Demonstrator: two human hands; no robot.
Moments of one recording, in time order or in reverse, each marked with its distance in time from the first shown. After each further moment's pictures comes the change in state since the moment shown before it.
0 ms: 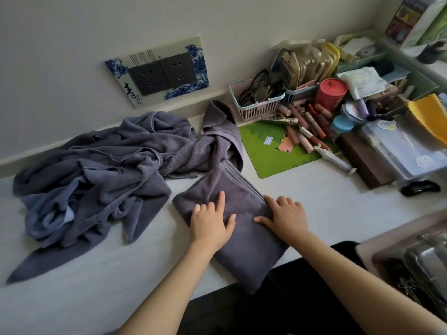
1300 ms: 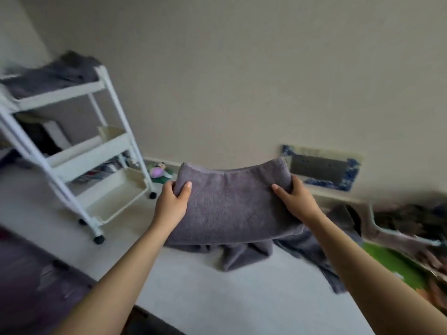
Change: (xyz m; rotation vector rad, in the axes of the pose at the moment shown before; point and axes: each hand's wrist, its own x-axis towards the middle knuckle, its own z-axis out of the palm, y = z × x) left_hand -0.123 -0.257 -0.169 -1.013 0.742 -0.979; right_hand 0.071 -0.255 -0.211 0.776 0.002 -0.514
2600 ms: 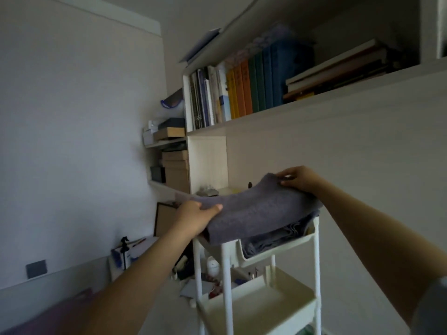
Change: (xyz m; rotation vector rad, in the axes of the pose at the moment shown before) left_hand 0.297 0.016 -0.407 0.073 0.385 -0.014; right_hand 0.294 -0.546 0.291 -0.116 -0.275 -0.792
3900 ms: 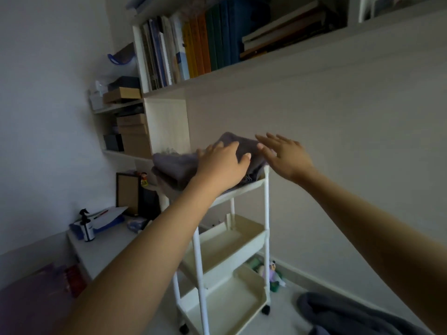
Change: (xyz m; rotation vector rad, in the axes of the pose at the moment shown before) left_hand -0.068 0.071 0.067 0.564 -0.095 0.560; right_hand -0.153 -0.014 -0.008 -0.488 0.237 -0.064
